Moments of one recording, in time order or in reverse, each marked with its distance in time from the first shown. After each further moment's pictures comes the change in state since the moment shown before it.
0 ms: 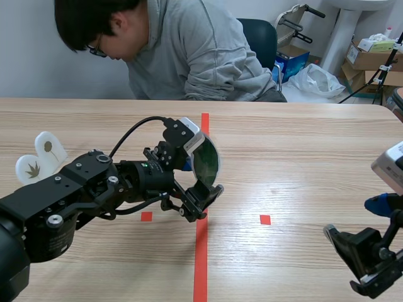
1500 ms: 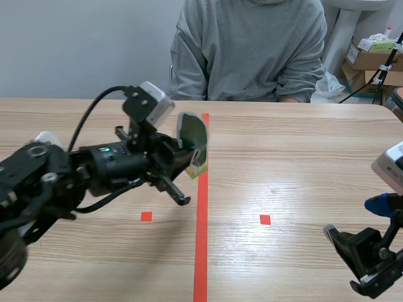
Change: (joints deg) left arm 17.9 -4.5 -13.5 31.1 -5.0 -4.5 4.7; right arm 0.0 0.0 0.0 0.0 0.0 0.0 0.0
